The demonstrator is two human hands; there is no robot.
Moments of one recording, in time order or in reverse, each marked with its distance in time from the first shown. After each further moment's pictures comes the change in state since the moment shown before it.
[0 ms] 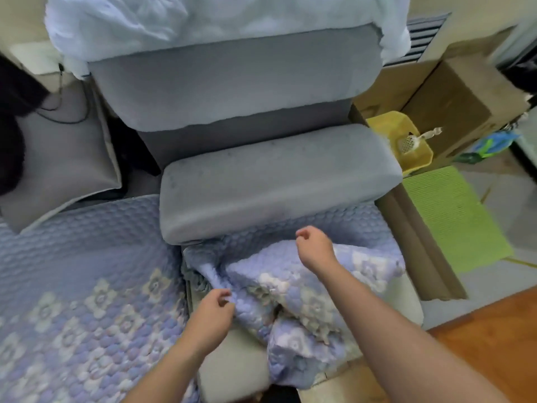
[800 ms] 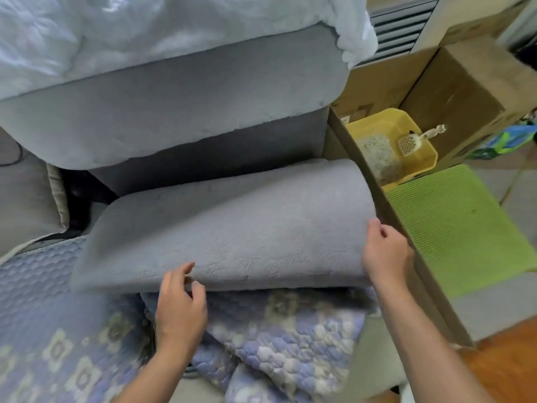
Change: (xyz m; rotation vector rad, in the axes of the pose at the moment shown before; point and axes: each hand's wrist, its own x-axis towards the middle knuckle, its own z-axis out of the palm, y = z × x) left_hand 0.085 0.122 0.068 0.182 0.608 0.370; right_hand 0.117 0.070 -0.181 0.138 0.473 0.157
